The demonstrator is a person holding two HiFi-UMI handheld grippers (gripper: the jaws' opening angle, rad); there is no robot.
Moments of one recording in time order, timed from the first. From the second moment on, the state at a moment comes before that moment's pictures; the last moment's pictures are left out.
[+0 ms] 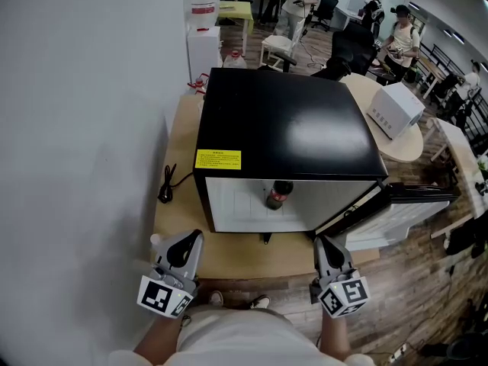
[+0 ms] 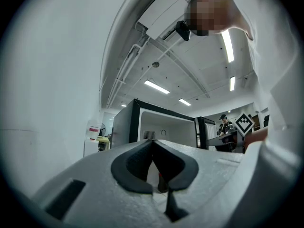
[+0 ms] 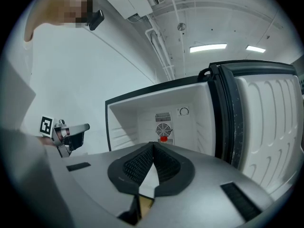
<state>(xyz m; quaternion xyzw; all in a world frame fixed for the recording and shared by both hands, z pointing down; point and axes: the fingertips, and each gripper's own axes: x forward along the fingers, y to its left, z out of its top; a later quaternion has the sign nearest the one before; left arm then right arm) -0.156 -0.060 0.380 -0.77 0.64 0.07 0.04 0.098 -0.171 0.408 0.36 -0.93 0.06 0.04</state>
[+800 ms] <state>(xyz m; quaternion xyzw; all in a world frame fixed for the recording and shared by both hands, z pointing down) -0.169 -0.041 0.380 -0.76 0.64 0.08 0.04 0.075 -0.161 0.406 0.35 -0.93 0.06 0.04</state>
